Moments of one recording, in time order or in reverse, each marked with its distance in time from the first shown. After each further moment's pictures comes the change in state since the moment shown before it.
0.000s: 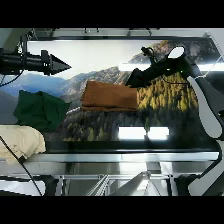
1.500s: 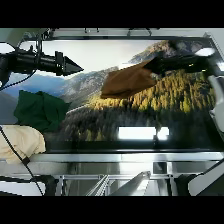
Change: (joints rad) left arm -0.105 0.000 -0.003 -0.002 0.026 -0.018; right arm -0.290 0.054 0.009 0.370 0.018 -0.046
